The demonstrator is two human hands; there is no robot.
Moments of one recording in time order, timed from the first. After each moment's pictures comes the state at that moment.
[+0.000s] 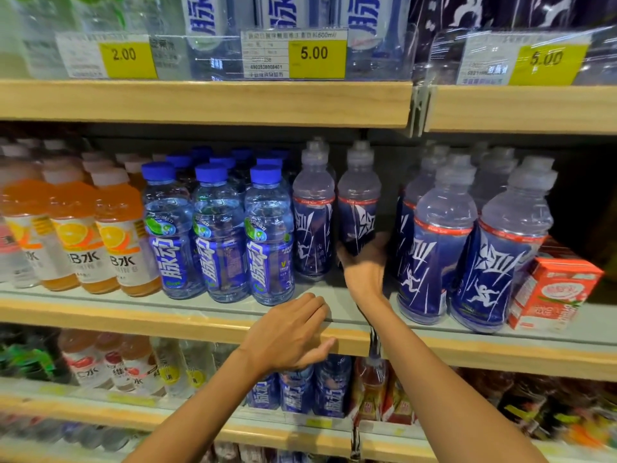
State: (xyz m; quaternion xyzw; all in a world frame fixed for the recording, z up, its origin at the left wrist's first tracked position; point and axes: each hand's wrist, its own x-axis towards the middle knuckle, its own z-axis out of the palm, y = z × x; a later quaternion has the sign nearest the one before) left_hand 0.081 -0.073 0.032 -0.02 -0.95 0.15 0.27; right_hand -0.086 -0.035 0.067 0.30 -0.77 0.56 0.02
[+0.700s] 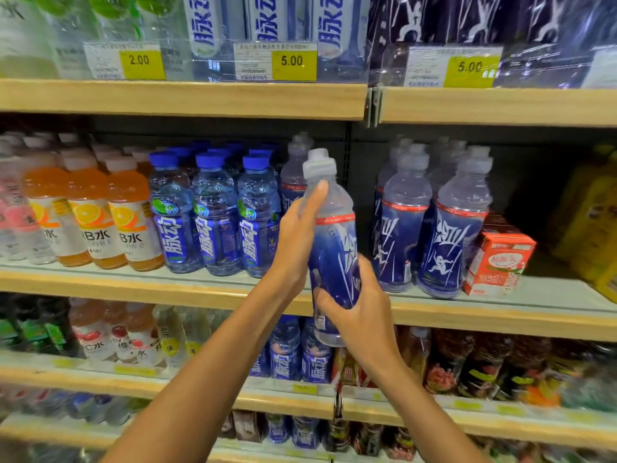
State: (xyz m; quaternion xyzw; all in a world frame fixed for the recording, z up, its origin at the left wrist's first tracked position) left_hand 0.056 0.013 0.148 0.16 -0.57 -0.68 0.43; right_hand 0.014 0.117 0.074 0.46 -0.61 0.64 -0.05
